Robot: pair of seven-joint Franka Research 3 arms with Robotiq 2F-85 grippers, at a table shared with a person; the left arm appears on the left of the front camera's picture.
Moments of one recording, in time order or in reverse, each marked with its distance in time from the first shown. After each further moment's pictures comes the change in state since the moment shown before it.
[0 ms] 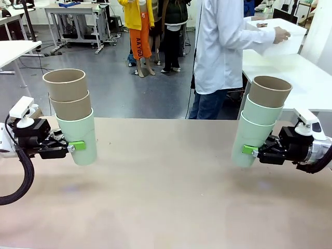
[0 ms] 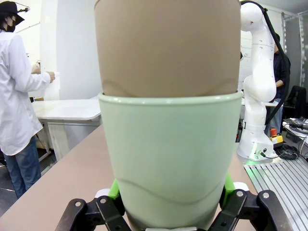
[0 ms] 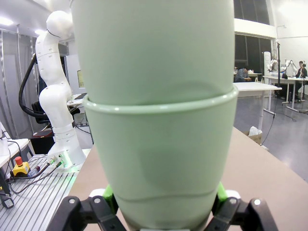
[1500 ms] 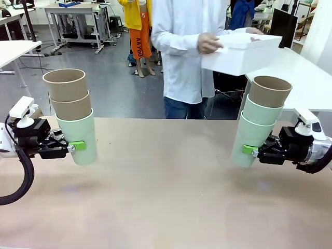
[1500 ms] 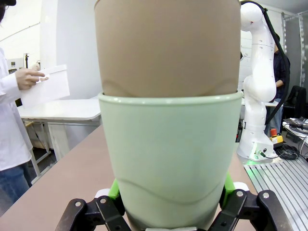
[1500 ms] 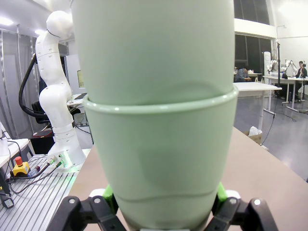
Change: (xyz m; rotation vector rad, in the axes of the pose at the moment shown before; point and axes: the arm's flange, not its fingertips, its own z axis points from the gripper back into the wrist) left arm 0.000 0.000 0.000 0.000 0.000 0.000; right arm 0.000 0.000 0.000 0.000 0.000 0.000
